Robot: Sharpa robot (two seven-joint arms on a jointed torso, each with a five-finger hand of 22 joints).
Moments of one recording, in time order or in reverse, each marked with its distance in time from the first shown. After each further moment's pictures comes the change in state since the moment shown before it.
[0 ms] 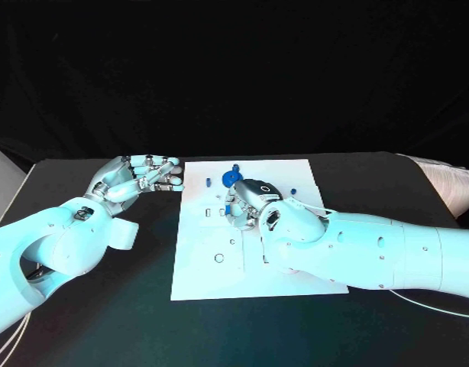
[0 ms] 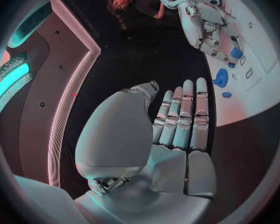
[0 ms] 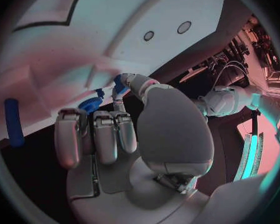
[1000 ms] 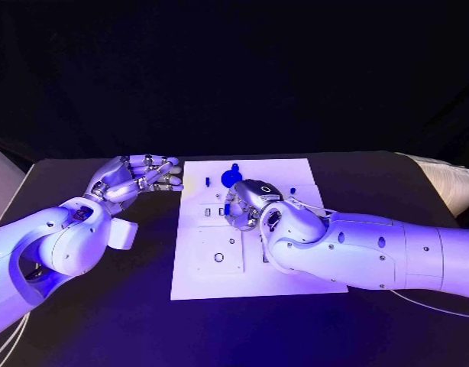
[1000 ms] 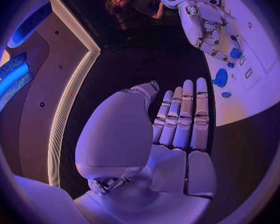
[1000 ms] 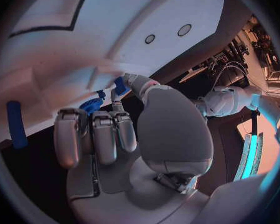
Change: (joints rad) left arm -0.001 -0.001 0.000 -0.001 -0.002 0.002 -0.001; left_hand 0.000 0.000 0.003 -0.003 0.000 0.000 0.000 0.000 0.000 0.000 0.000 -0.004 0.000 -0.001 0.001 0.004 0.003 0.000 0.000 0.000 0.000 0.000; right arm -0.003 -0.007 -0.002 0.004 0.000 -0.003 0.005; right_hand -0.036 -0.030 -0.054 0.021 -0.028 -0.076 0.029 -0.038 -0.026 0.003 0.018 -0.029 0.000 0.003 0.018 0.000 0.000 0.000 0.002 0.013 -0.004 0.000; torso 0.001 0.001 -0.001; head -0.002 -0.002
